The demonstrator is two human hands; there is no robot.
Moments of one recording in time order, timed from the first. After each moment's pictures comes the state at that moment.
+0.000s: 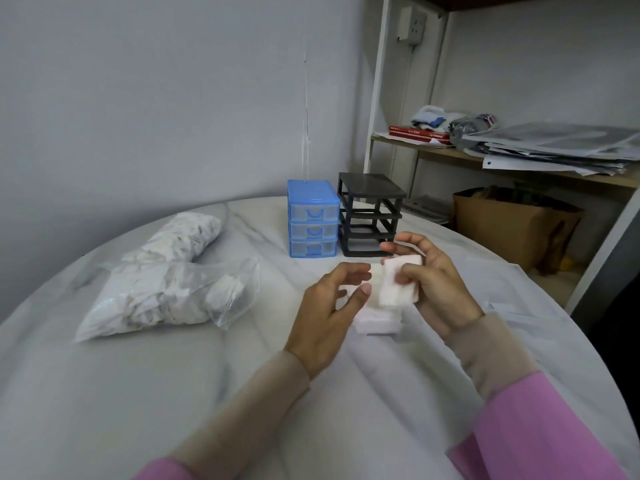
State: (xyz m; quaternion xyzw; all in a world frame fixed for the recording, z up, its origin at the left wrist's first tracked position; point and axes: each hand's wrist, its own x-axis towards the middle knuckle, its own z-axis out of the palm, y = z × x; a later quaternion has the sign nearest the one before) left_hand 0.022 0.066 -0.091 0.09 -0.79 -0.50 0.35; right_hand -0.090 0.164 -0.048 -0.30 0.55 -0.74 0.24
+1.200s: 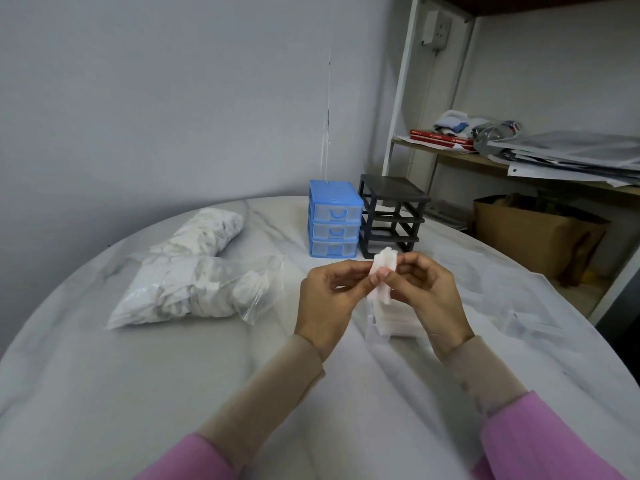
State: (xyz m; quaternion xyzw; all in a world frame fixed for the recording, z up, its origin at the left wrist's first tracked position) left_hand 0.029 0.051 -0.081 0.10 -0.67 -0.60 0.42; right_hand -0.064 0.144 -0.067 -0.36 0.59 -0.71 0.14
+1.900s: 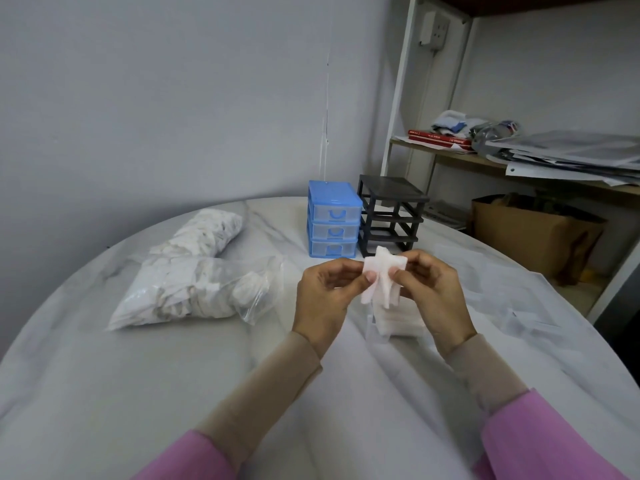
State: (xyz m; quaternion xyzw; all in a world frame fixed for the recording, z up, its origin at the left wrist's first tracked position) left_hand 0.027 0.046 -0.083 0.12 -0.63 -0.64 0.42; right_hand -0.069 0.146 -0.067 -0.37 0.63 -0.68 0.08
